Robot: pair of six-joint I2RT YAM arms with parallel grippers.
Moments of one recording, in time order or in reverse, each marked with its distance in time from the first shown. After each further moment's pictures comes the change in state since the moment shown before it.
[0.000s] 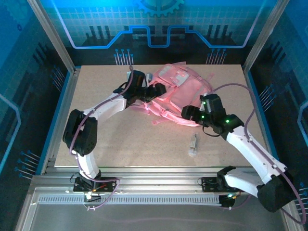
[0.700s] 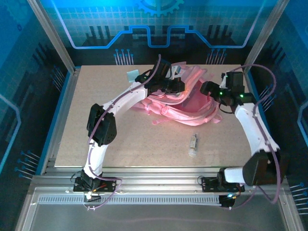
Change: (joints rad) left arm -0.174 0.307 0.645 -0.338 0.042 0.216; right arm -0.416 0.198 0.299 -0.081 -0.101 -0.232
